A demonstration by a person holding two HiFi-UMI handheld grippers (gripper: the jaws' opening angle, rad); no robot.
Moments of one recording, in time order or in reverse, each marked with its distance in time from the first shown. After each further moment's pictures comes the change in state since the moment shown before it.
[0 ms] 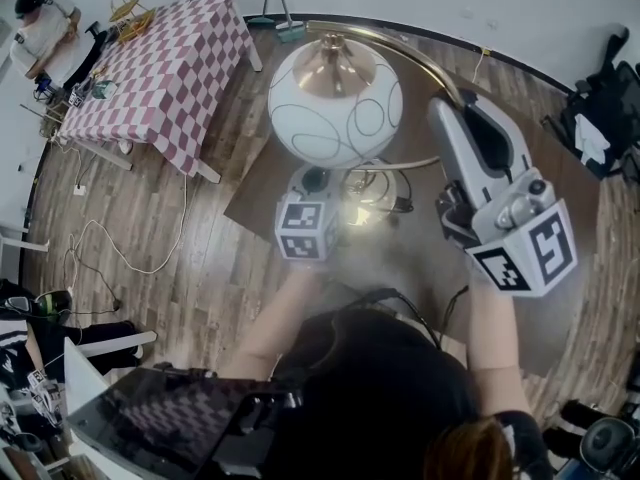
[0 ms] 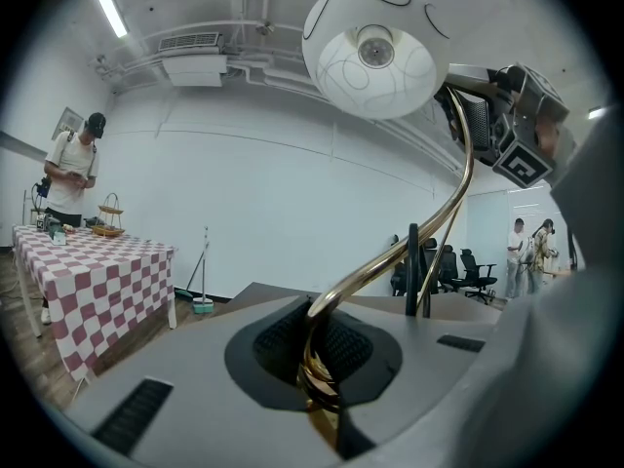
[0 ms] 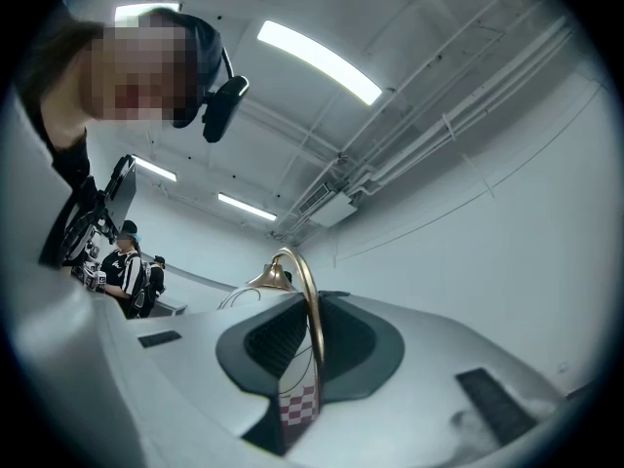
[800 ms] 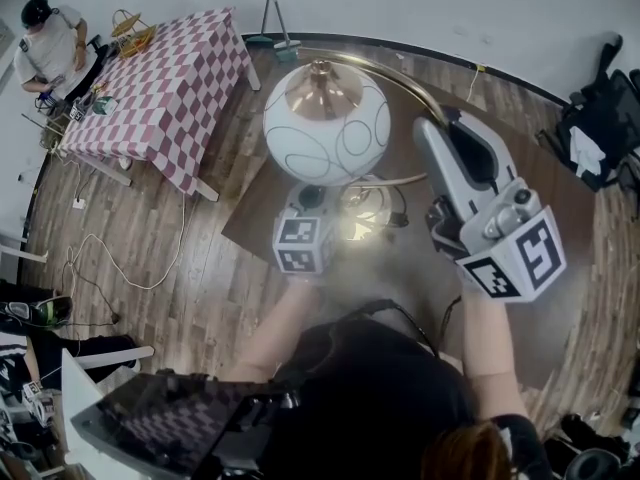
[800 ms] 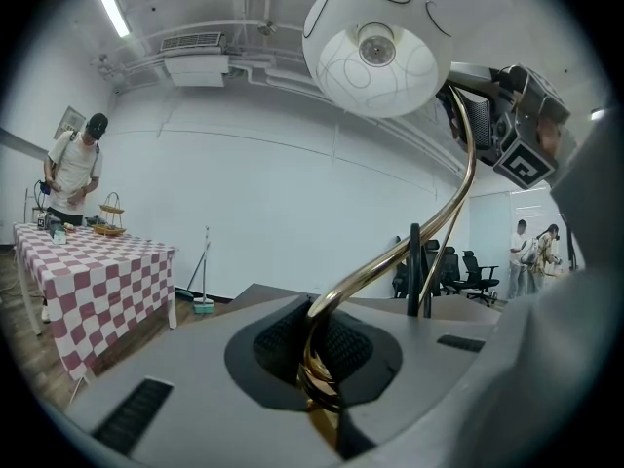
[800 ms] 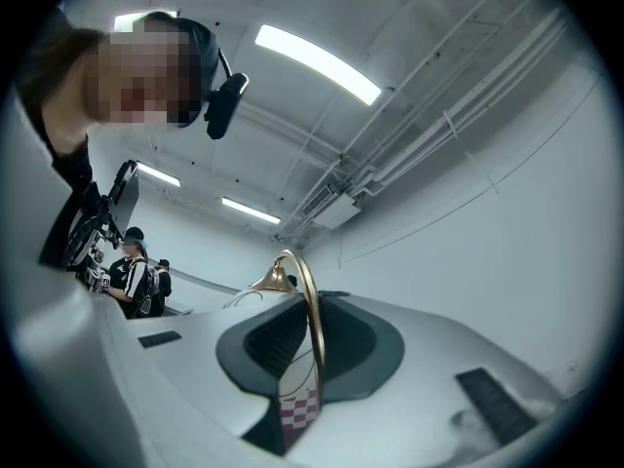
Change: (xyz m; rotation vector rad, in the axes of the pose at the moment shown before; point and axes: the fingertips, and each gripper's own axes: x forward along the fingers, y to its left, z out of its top) left arm 0.013 0.003 0.003 -0.005 -0.007 0.009; right arm 0.007 -0.007 -0.001 0.016 -0.017 0.035
